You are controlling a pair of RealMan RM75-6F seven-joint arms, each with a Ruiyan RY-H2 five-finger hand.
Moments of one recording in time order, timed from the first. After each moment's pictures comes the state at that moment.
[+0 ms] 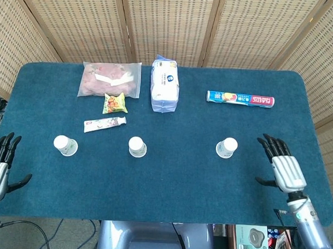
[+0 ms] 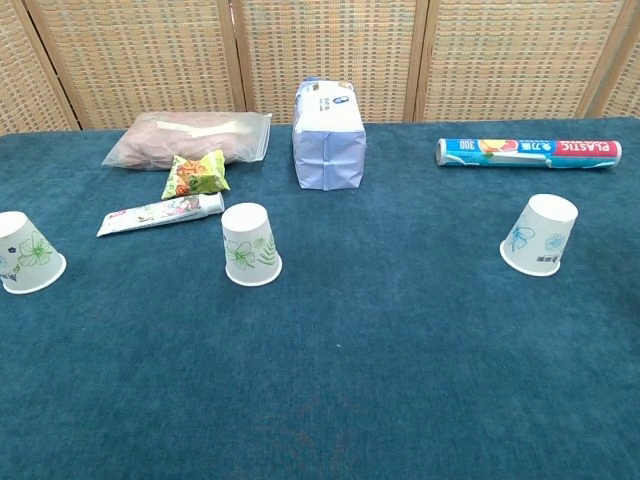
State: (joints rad) left arm -0.07 -1.17 -0.06 -1.65 1.51 1.55 0.16; right arm 0.31 -1.15 0.15 -1.61 -1.45 1.17 0.09
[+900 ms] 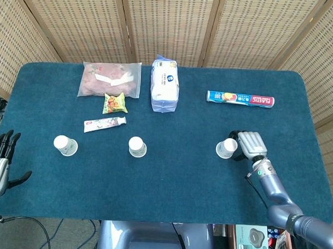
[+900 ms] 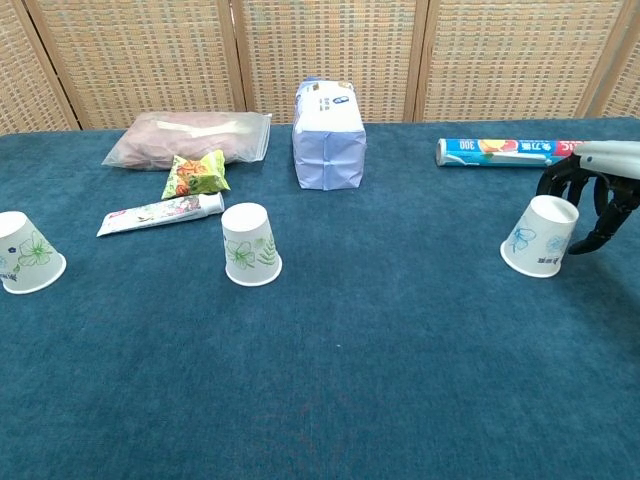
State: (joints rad) left arm -0.09 -1.17 -0.08 -1.65 1.45 1.51 0.16; right arm 0.63 -1.43 0.21 -1.26 -1.10 0.79 -0.13
